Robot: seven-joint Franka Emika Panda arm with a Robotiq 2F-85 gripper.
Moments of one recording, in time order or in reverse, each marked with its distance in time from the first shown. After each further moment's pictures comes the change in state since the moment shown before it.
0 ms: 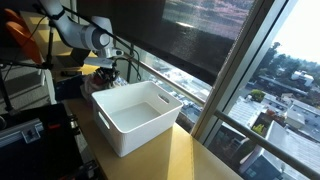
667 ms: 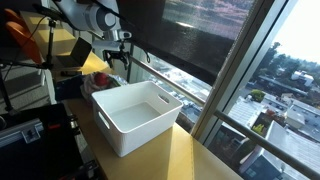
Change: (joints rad) arm -0.023 -0.112 0.009 0.079 0.031 -0.074 -0.006
